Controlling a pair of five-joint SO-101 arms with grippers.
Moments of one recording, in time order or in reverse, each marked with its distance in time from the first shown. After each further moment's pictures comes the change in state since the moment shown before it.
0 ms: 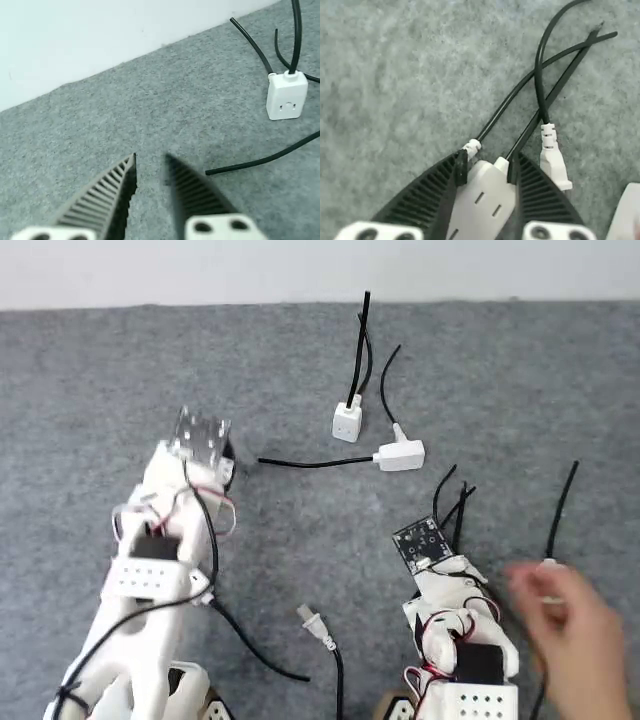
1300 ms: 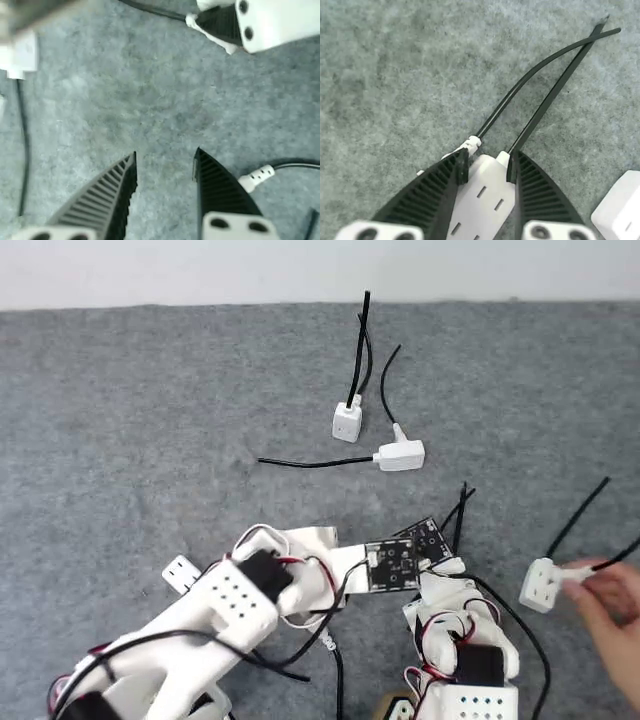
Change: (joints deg) left arm 39.4 6.2 -10.6 39.8 -24.6; right arm 0.0 -1.3 -0.1 2.2 0.0
